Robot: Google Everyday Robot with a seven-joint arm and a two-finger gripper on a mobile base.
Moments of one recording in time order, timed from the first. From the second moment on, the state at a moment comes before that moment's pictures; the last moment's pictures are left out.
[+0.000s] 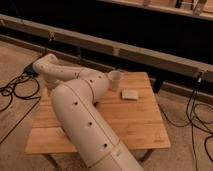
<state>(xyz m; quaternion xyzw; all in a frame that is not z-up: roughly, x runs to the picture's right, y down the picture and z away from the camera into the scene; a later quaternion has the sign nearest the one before) -0.320 0.031 0.952 -0.28 0.15 0.56 0.76</state>
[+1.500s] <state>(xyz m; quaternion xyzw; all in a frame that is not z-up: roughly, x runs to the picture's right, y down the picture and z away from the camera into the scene) -0.280 0.044 0.967 -0.21 0.23 0.56 0.77</state>
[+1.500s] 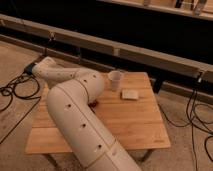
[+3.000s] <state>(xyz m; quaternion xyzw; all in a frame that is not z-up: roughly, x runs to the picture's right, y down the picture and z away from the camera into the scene) -0.186 0.031 0.967 -0.20 0.23 0.59 0.75</state>
